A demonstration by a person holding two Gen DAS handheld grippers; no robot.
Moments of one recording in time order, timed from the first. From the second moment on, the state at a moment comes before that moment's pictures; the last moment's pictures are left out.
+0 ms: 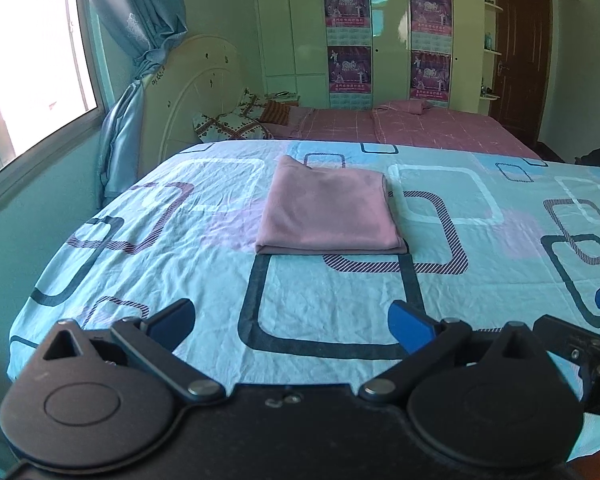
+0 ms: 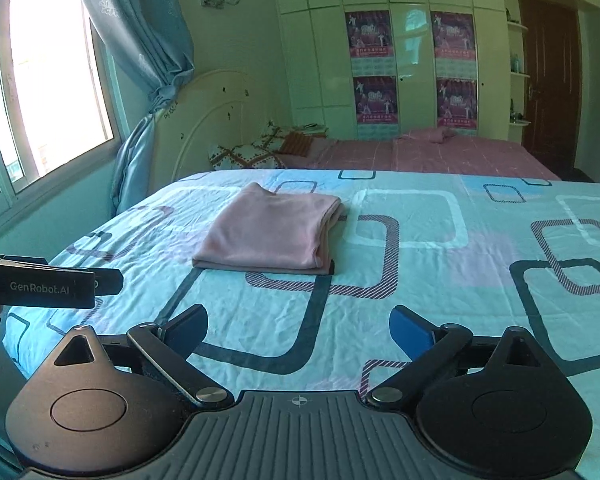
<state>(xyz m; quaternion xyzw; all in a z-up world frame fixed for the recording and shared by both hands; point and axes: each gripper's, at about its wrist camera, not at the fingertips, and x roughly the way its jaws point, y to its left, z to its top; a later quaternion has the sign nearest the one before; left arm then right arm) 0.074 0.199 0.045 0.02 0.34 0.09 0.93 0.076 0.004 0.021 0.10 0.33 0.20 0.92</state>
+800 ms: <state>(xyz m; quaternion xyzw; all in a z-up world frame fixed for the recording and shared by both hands) 0.031 0.194 0.048 0.03 0.32 0.12 0.94 0.043 -0.001 0.034 0.09 0.30 0.21 0.93</state>
